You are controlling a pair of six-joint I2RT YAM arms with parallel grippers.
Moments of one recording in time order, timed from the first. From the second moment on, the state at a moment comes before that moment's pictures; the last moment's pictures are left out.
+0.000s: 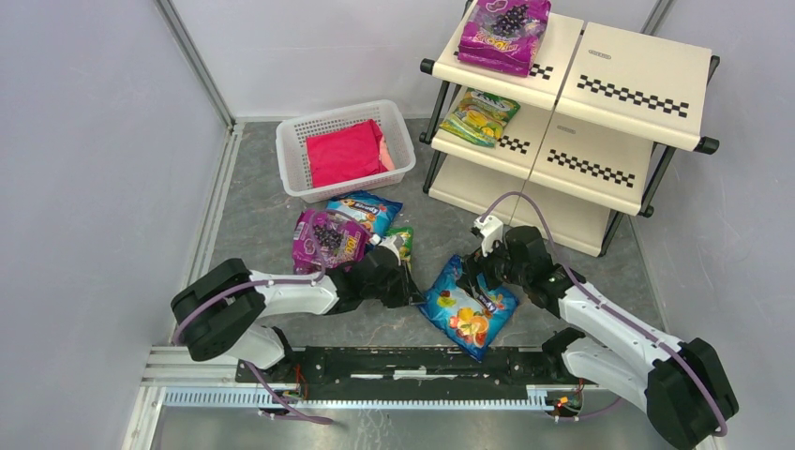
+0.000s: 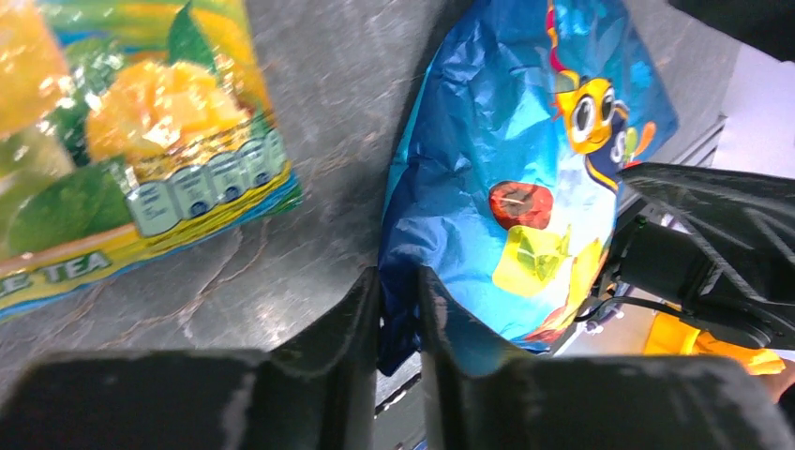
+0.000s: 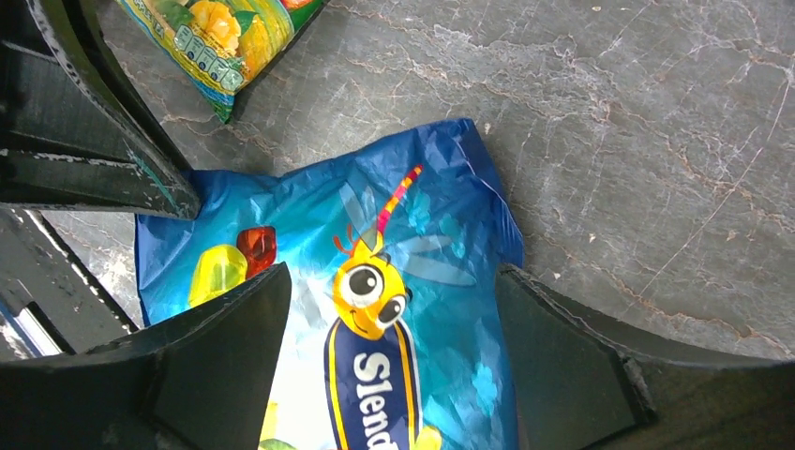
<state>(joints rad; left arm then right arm) -0.98 1.45 0.52 0.19 0.11 -1.05 0.53 0.95 0.42 -0.14 -0.31 0.03</state>
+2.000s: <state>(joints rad) -0.60 1.08 0.53 0.33 0.24 -1.35 1.32 1.22 0.78 -0.22 0.54 0.40</state>
